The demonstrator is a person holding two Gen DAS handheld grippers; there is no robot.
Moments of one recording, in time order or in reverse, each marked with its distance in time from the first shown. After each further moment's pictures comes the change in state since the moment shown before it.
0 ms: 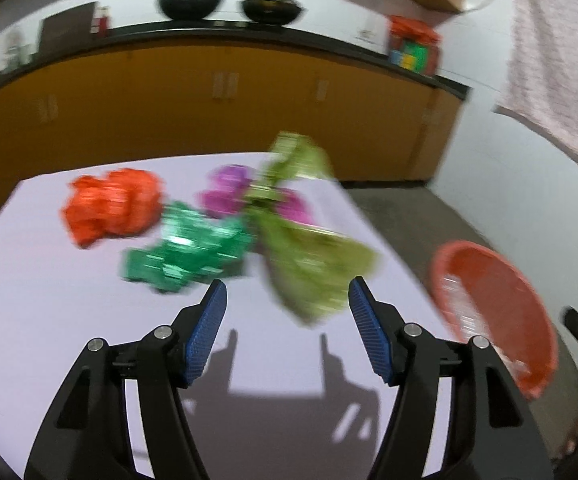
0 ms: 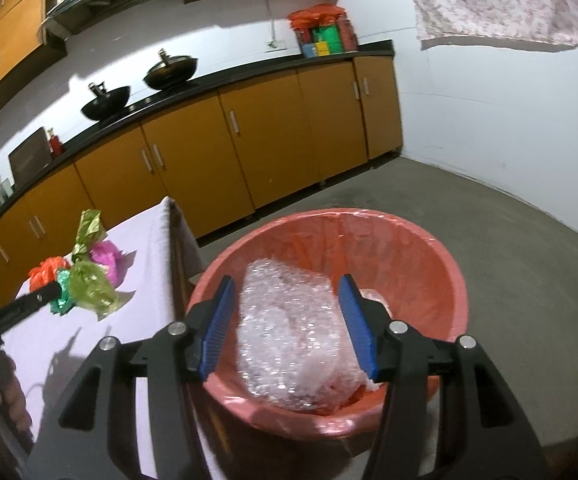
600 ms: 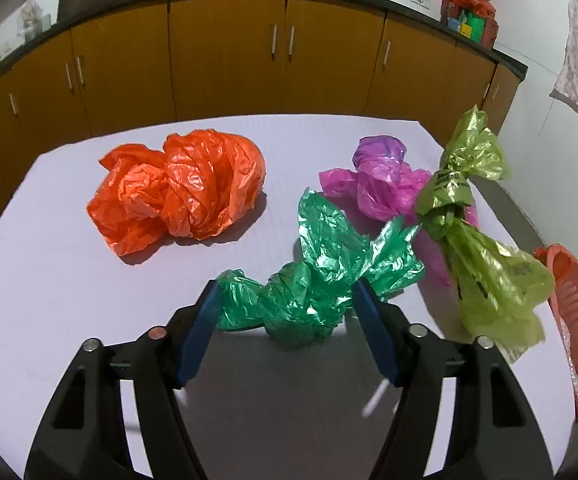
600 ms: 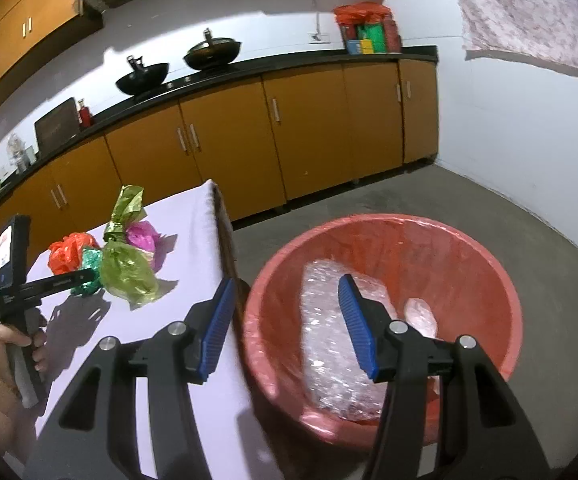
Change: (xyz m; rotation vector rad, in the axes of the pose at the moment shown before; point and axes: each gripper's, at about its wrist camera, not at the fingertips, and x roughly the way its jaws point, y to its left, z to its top) left arm 0.075 0.079 0.020 -0.025 0.163 0.100; right arm 0.014 0.056 0.006 -0.105 0.028 0.071
